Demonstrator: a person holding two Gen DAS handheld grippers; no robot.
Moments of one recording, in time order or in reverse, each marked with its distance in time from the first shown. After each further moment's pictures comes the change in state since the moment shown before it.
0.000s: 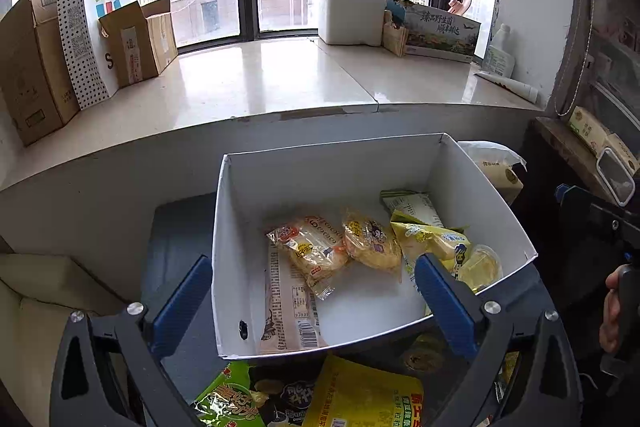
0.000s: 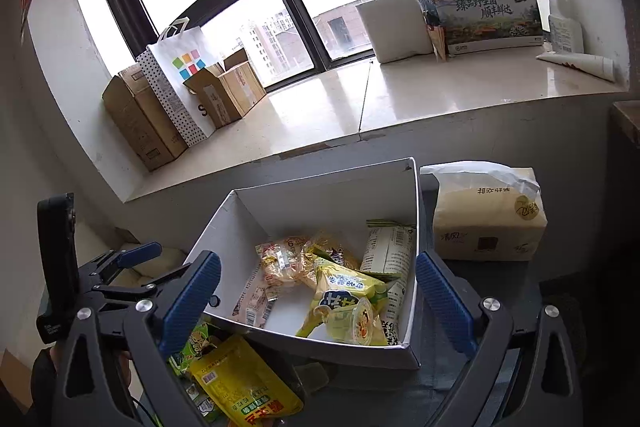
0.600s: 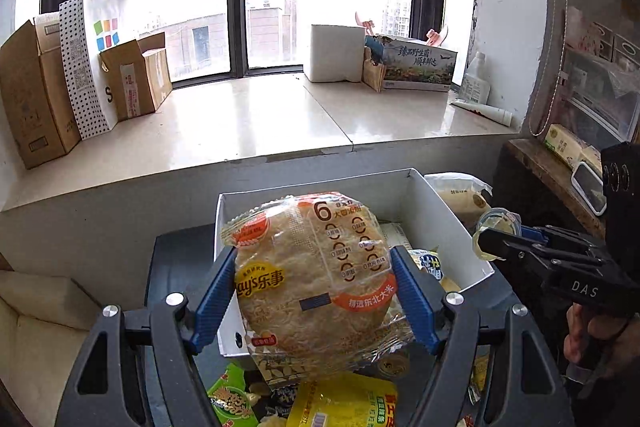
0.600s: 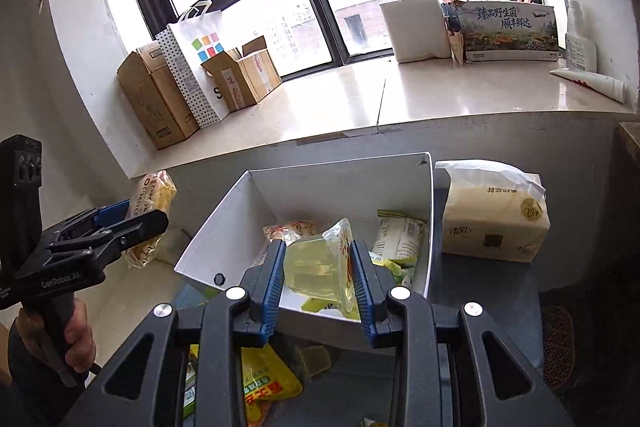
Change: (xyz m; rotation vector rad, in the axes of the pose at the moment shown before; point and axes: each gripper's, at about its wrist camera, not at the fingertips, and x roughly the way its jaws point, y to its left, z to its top) left arm -0.039 -0.012 0.018 0.025 -0.093 -0.033; right arm 0.002 0.018 -0.008 -0.088 0.032 0.016
